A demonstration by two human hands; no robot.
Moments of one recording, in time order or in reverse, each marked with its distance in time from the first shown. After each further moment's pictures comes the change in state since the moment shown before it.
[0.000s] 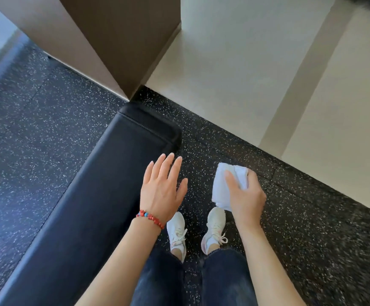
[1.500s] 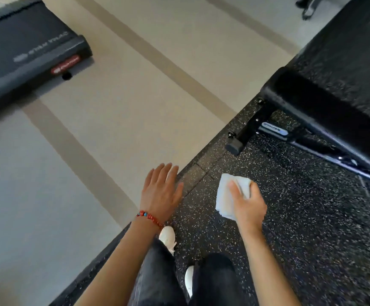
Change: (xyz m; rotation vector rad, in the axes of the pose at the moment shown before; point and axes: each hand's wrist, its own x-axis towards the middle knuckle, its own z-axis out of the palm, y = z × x) left_hand 0.081 0.675 0.095 0.077 -0.503 1.230; right_hand 0.068 0.190 -0.538 0.368 1.105 0.740
